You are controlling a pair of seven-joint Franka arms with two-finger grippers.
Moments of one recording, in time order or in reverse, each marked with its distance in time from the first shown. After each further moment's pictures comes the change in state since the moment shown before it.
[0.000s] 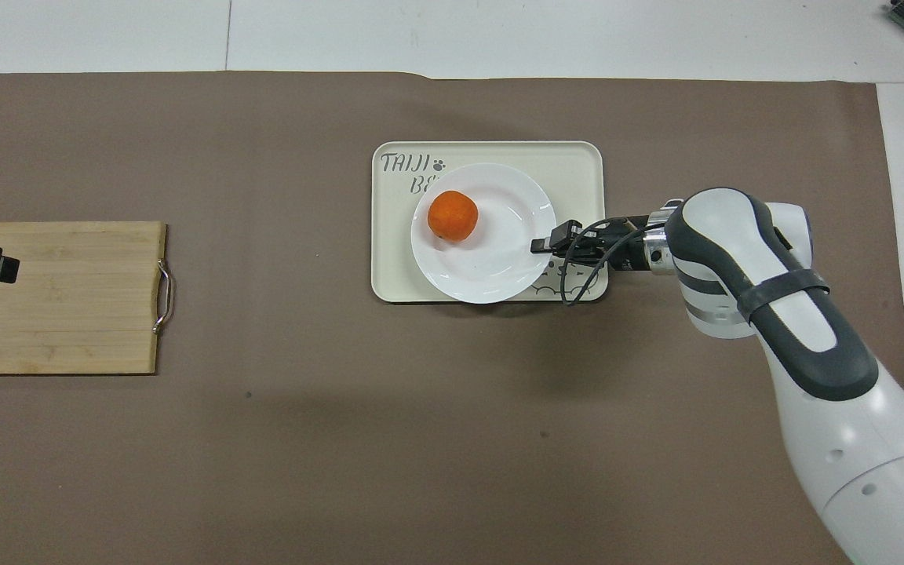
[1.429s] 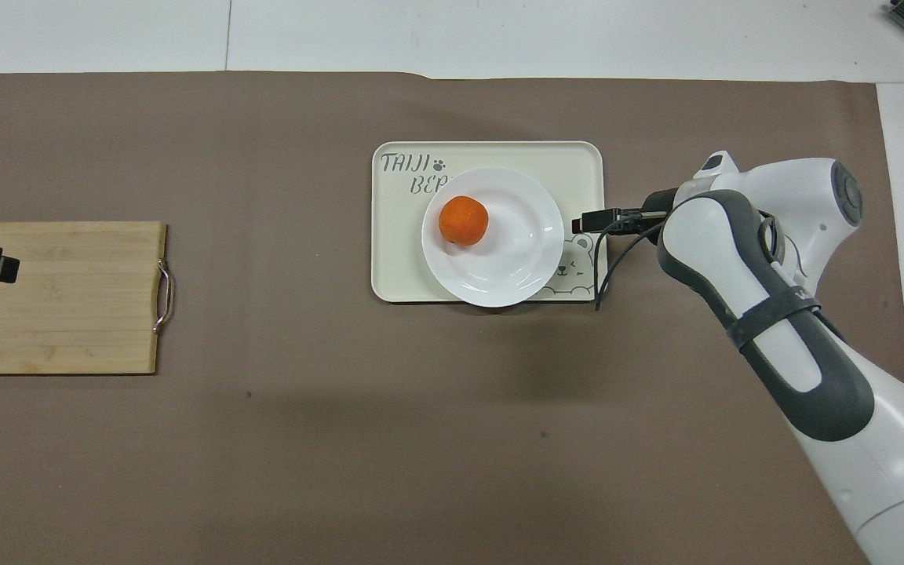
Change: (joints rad) left arm 0.000 0.000 0.000 0.000 0.000 0.000 0.000; right arm -0.005 -0.066 -0.022 0.058 -0.600 0.135 0.087
